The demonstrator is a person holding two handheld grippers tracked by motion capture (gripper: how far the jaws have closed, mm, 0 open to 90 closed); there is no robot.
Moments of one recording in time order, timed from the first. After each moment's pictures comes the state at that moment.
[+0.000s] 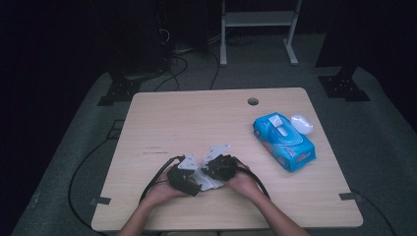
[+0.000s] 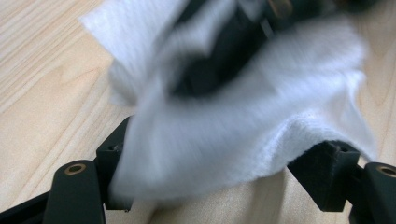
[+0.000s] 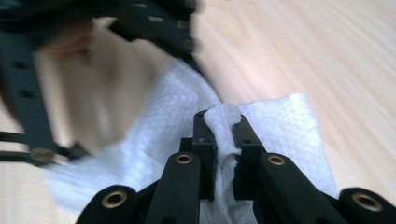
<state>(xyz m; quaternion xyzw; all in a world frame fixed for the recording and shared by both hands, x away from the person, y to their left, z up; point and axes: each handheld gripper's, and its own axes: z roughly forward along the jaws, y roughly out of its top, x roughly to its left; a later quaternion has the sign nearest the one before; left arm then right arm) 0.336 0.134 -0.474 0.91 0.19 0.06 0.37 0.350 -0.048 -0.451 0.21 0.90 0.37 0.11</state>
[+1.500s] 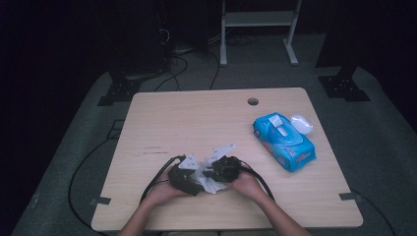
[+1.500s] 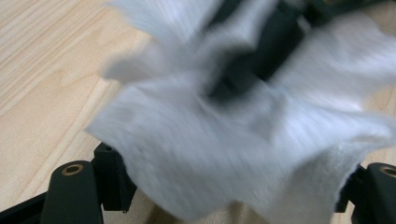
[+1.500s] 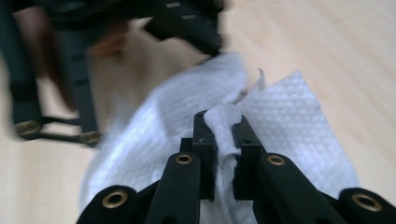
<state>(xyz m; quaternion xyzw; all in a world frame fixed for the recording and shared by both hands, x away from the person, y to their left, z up) 0.337 0.132 -0.475 0.90 0.20 0.06 0.37 0.343 -0.054 -0.451 0.19 0.90 0.39 0.07</state>
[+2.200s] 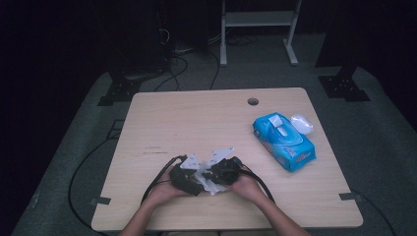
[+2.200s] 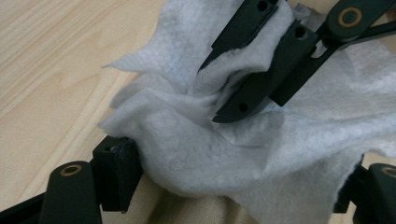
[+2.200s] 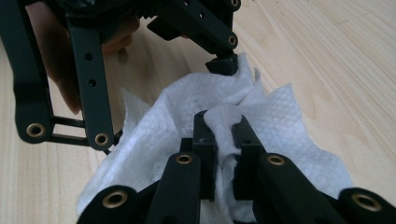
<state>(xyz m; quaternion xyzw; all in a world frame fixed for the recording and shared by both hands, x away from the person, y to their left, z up) 0.337 0.128 -0.474 0.90 0.20 0.06 0.37 0.337 -0.052 -0.453 0.18 0.90 0.38 0.08</state>
